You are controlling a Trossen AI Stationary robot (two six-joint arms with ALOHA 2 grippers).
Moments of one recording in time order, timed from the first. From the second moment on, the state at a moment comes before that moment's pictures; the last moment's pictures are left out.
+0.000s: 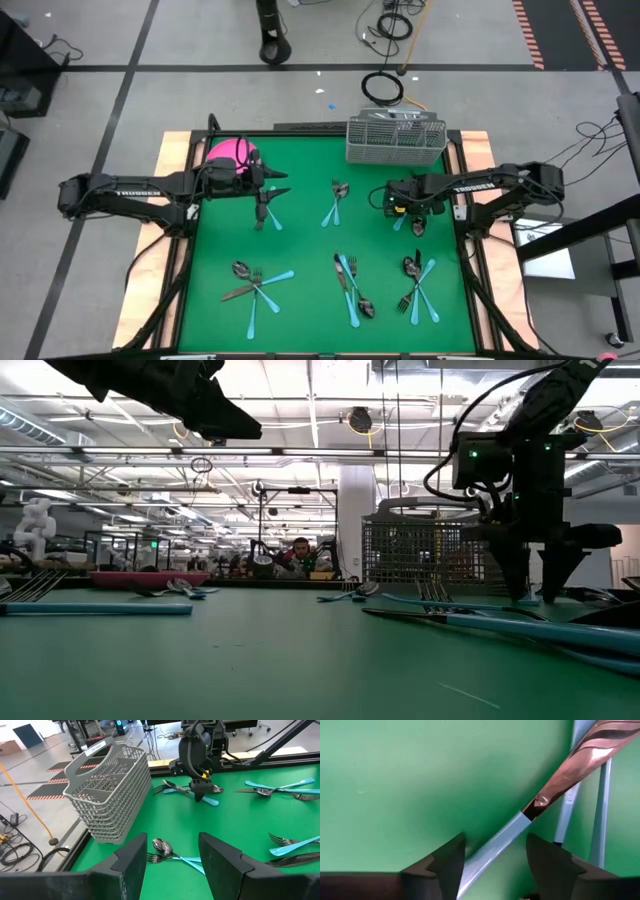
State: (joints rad) left arm 0.17 0.99 0.63 0.07 -0.03 0.19; right arm -0.24 1.42 0.60 -0.69 0.08 1.27
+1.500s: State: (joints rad) left arm 0.17 0.99 0.63 0.07 -0.03 0.19; right arm -0.14 1.01 0.88 -0.40 0.99 0.47
